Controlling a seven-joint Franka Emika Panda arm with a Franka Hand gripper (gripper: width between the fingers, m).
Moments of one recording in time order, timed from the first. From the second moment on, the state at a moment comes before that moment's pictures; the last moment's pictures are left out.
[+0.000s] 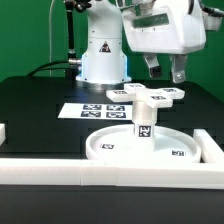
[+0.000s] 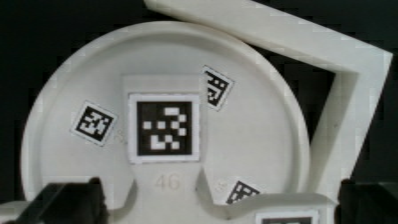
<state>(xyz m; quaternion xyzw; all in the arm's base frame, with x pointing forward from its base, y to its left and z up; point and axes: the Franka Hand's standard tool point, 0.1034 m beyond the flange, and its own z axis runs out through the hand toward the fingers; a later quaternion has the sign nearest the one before) 0.573 0.064 0.132 -0.82 0.57 0.04 0.11</state>
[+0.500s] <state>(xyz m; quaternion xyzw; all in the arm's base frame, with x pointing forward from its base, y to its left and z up) 0.573 0.064 0.131 -0.90 0.42 0.02 0.12</state>
